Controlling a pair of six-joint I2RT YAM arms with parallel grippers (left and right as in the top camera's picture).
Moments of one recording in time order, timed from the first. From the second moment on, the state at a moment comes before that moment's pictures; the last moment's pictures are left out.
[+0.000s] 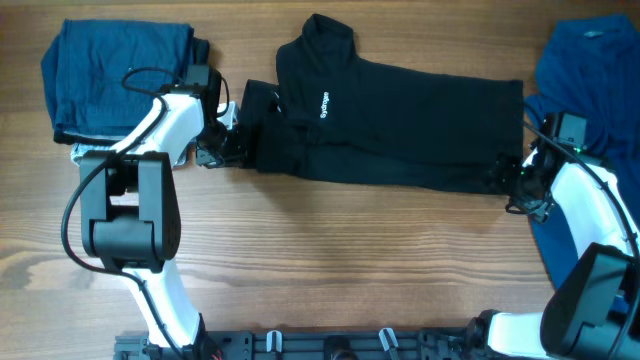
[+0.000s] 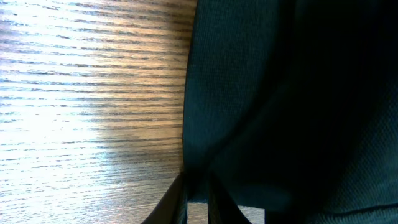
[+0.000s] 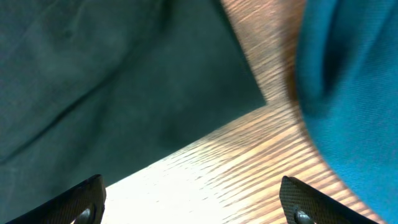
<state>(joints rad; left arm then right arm) -0.07 2.05 1.37 -0.88 0.23 -0.18 -0.32 1.57 0.93 -0.75 -0.03 0.32</state>
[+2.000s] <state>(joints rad) -0.18 2.04 1.37 -0.82 0.05 -0.17 -0.47 1.76 0.96 -0.57 -0.14 0.12</state>
